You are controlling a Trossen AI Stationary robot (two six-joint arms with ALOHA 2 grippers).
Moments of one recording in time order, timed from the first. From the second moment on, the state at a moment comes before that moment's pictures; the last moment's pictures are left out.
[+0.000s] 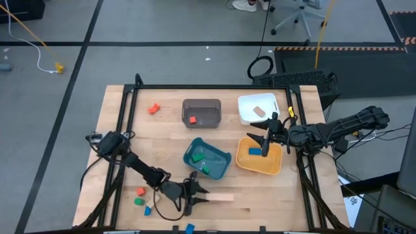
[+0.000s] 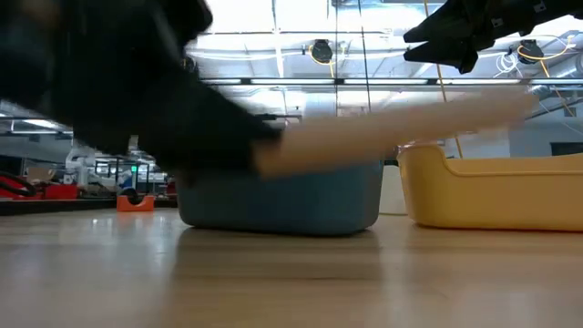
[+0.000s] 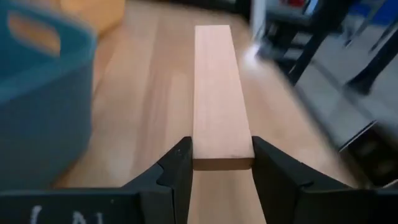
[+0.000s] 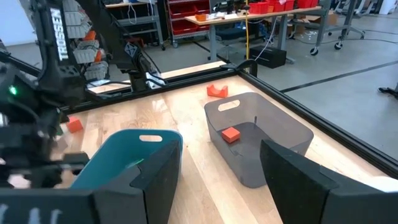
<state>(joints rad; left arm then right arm) -0.60 2.02 0.81 0.89 -0.35 -0.36 0.25 0.74 0.46 0.04 0.57 0.24</state>
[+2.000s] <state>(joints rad) -0.18 1.65 0.81 0.61 -0.37 0.23 0.25 0.75 0.46 0.24 0.55 1.17</state>
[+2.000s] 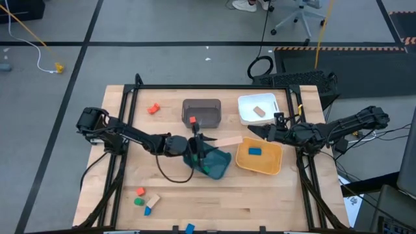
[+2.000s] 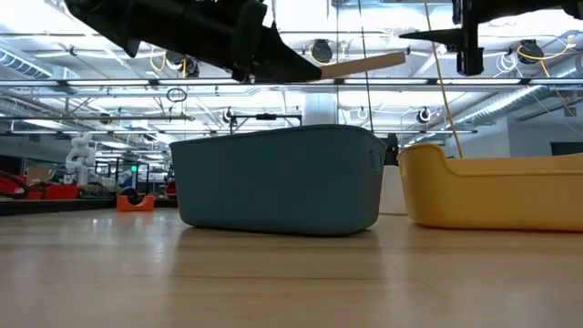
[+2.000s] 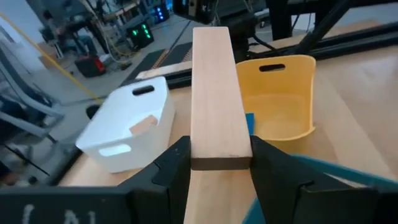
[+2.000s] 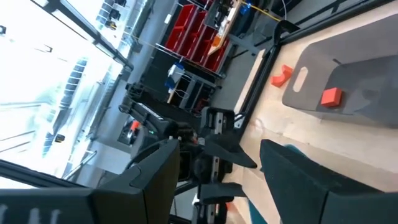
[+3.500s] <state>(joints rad) -0.15 1.64 0.94 0.59 -0.37 0.30 0.25 0.91 0.46 0.25 0.47 1.19</state>
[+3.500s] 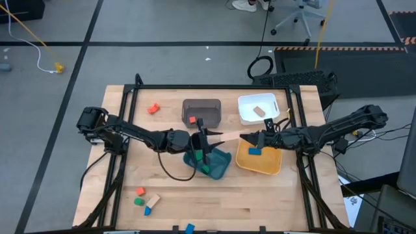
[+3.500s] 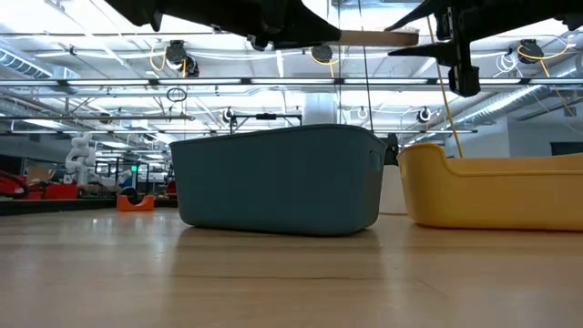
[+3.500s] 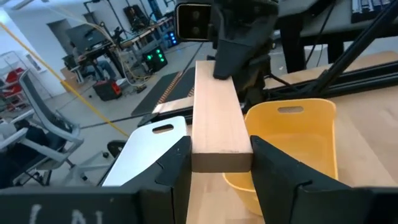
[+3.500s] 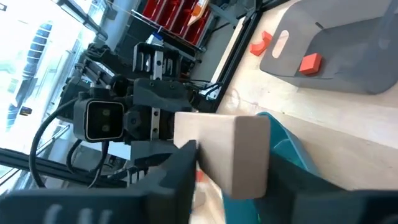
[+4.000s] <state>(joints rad) -0.15 1.64 0.94 0.57 -0.38 0.24 0.25 0.93 0.46 0.33 0.47 1.09</state>
